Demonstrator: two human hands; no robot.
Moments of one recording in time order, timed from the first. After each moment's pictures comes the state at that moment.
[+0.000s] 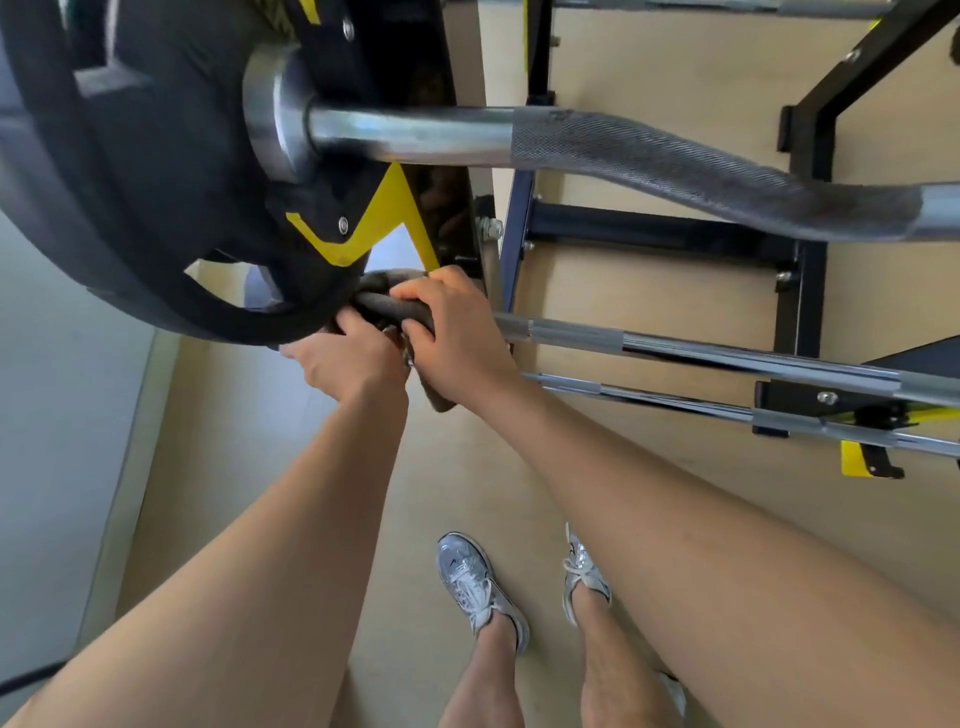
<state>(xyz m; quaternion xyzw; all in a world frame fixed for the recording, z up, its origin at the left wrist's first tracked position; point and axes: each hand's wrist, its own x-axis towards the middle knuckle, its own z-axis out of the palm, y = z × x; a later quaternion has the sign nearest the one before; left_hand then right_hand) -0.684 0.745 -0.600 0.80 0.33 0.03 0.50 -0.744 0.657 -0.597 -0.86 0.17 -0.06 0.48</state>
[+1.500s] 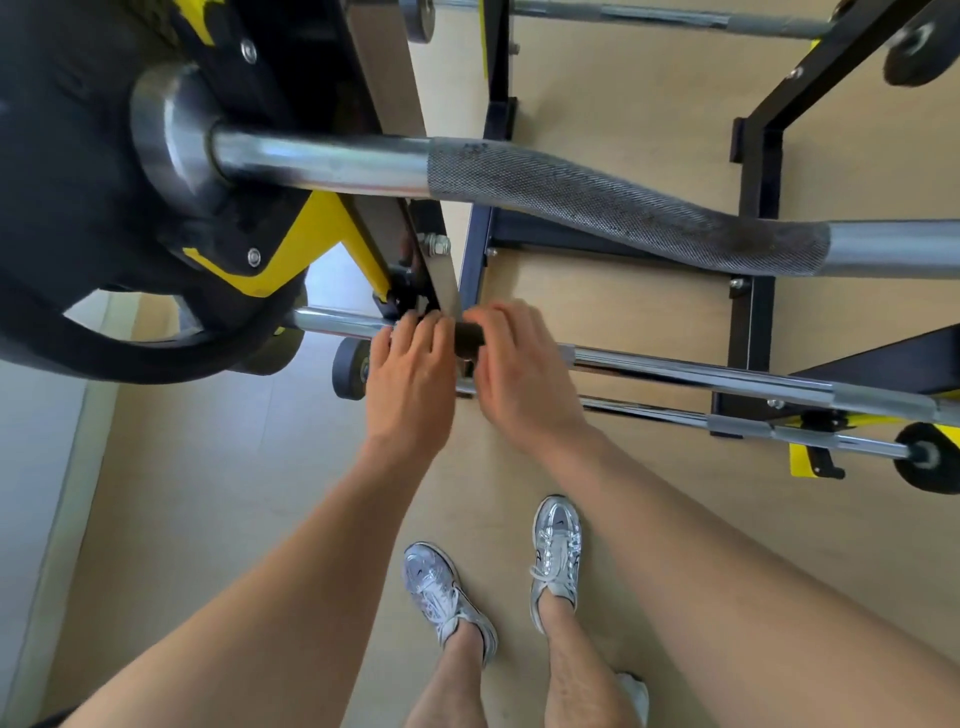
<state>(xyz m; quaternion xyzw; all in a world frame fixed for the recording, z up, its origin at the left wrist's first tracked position) -0.740 0.710 -0.631 0.93 -0.36 -0.08 0.06 -0.822 0.584 -0.633 -0.94 0.13 -0.13 0.30</state>
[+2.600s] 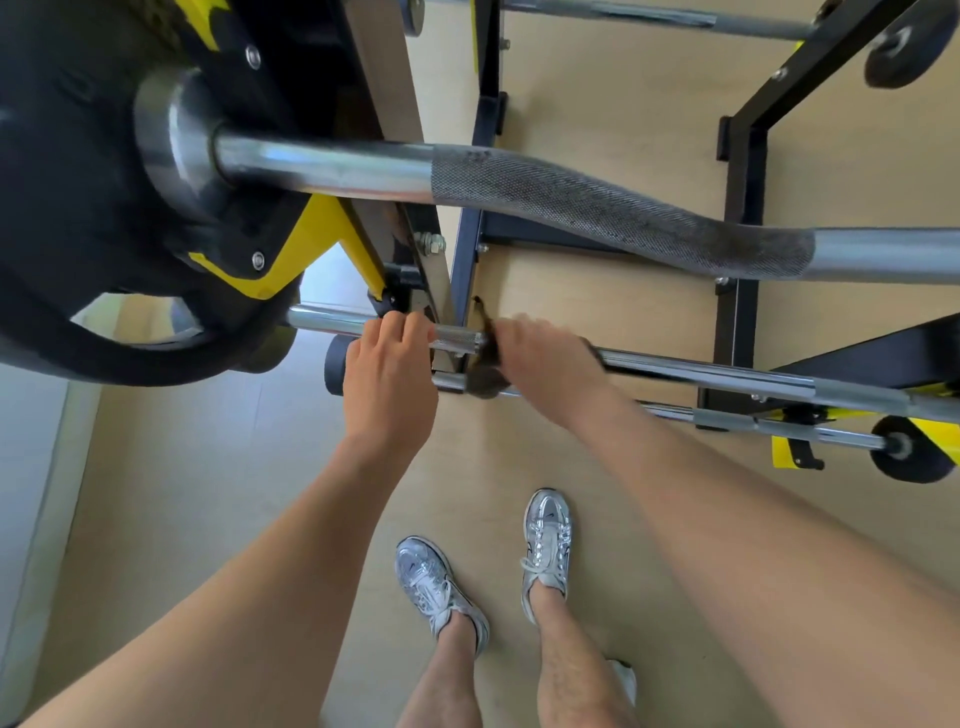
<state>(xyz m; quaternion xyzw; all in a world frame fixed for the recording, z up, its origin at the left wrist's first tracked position) -0.737 0.713 -0.600 0.95 -0.29 -0.12 0.10 -0.821 0.542 -0.647 -0.99 0.07 0.12 0.03</state>
